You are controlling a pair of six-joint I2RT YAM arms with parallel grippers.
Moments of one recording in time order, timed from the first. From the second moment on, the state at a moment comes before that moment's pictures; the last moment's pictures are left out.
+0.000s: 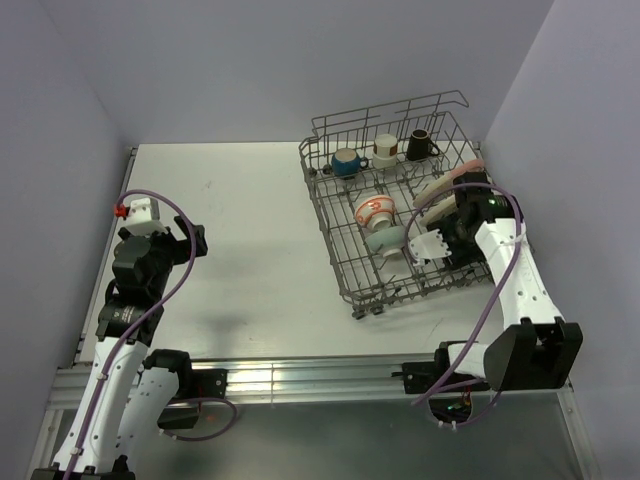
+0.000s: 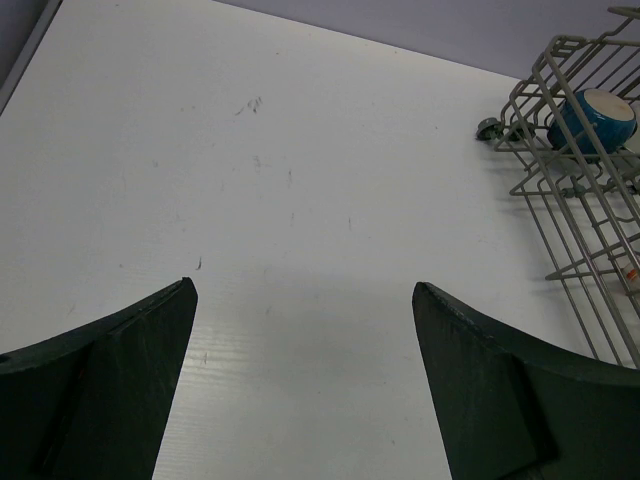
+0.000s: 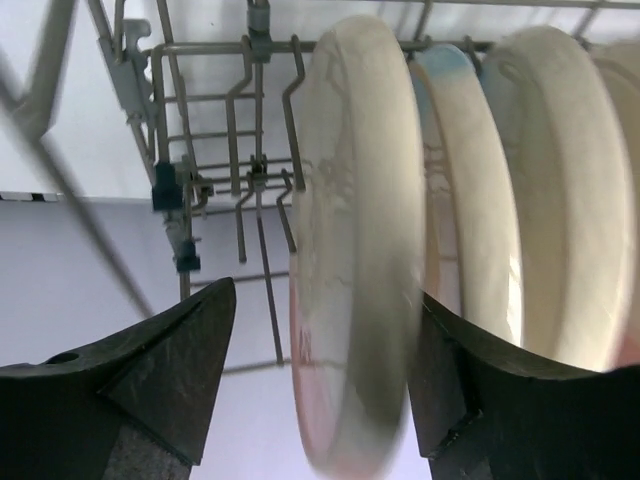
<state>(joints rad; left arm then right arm) -0.12 0.59 0.64 -0.27 -0.11 -0.28 -0.01 1.26 1.18 -1.21 0.10 -1.95</state>
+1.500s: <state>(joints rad) -0.12 0.53 0.81 -0.43 0.01 -0.49 0.23 1.31 1.50 -0.49 0.10 0.07</state>
